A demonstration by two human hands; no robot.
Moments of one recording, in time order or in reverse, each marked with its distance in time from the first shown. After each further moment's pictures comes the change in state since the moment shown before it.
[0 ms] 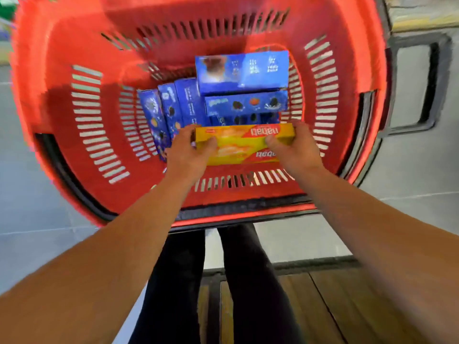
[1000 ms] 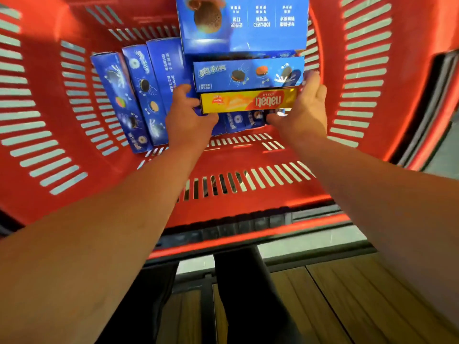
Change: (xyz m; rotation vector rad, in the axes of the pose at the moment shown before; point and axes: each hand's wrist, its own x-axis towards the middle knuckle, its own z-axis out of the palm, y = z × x) left_hand 0.095 -0.066 0.068 -0.049 0.020 -0.046; right_hand 0.086 0.040 0.061 -0.370 0.219 -0.108
